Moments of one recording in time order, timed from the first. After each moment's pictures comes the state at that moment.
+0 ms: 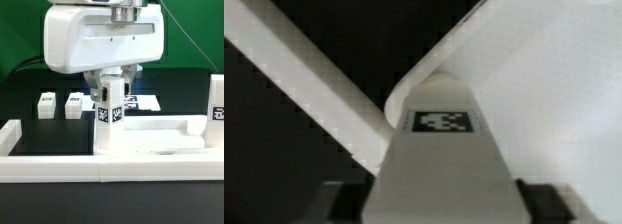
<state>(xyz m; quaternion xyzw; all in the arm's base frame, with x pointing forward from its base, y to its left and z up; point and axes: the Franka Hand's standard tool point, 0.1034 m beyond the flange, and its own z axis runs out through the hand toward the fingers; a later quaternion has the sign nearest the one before) 0.625 -0.045 0.103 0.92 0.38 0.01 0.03</state>
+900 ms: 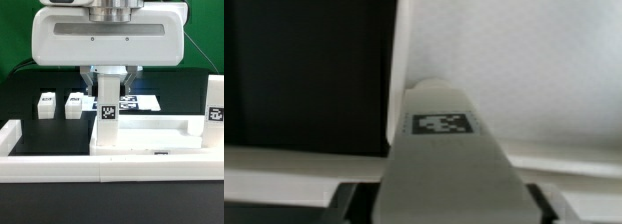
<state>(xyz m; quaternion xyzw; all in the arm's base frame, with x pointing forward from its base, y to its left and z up) 0.619 -0.048 0.104 1.00 -0.04 0.00 0.01</state>
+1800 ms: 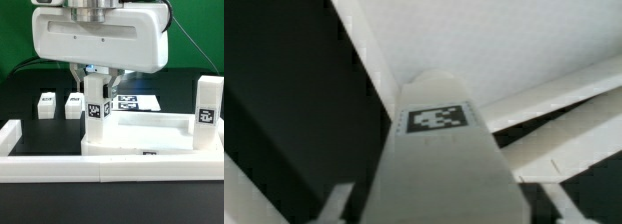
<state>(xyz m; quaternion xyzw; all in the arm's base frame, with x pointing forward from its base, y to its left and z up) 0.609 -0.066 0.103 0.95 -0.31 0.00 0.01</state>
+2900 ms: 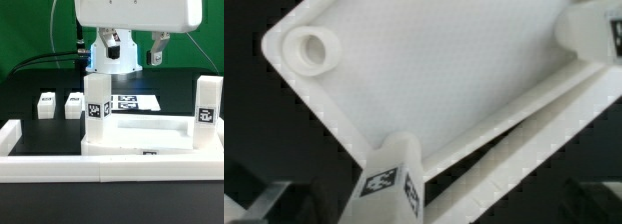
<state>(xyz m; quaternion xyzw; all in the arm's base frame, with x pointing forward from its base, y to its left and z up) 0.591 -0.017 0.148 0.92 -0.38 -0.01 -0.01</state>
